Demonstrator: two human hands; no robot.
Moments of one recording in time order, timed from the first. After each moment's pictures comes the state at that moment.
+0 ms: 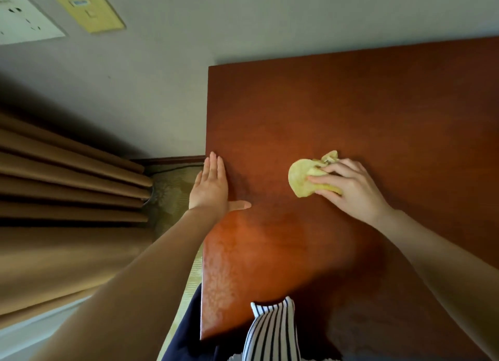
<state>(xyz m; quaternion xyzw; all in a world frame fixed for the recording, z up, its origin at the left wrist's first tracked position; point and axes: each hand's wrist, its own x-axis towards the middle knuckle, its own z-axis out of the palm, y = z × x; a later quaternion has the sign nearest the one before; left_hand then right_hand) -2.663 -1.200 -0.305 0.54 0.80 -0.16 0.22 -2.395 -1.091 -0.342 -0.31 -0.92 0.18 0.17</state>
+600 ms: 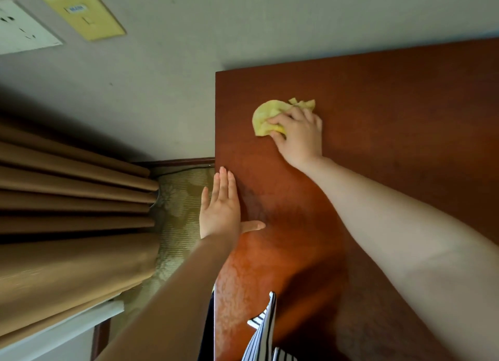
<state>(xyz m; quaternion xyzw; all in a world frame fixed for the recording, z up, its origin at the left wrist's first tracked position) -2.664 -1.203 -0.316 0.53 0.81 -0.15 0.20 -2.562 -1.023 -0.344 -0.49 -0.84 0.18 0.15</state>
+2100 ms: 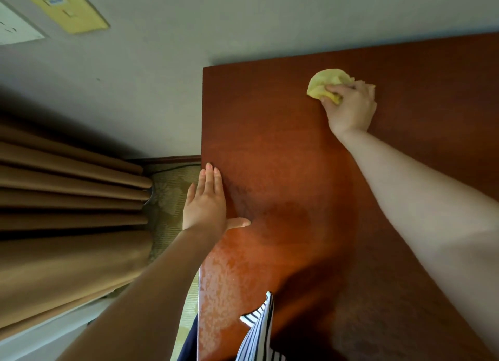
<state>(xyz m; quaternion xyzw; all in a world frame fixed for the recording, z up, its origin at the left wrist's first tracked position) -2.662 -1.192 -0.308 0.54 0.78 -0.24 0.19 -2.488 -0.950 -0.342 -0.64 -0.72 0.17 0.21</state>
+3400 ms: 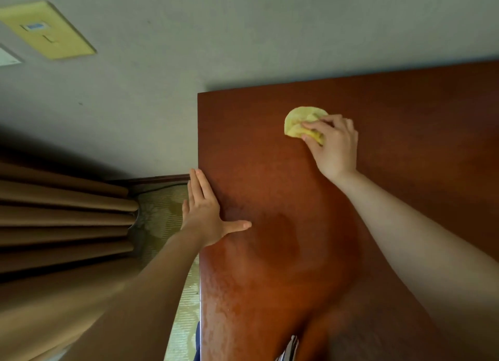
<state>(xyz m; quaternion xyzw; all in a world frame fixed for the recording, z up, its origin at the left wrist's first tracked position) -2.705 -1.148 -0.337 0.46 0.82 -0.02 0.34 -2.504 -0.971 -0.347 -0.57 -0.78 0.16 0.20</state>
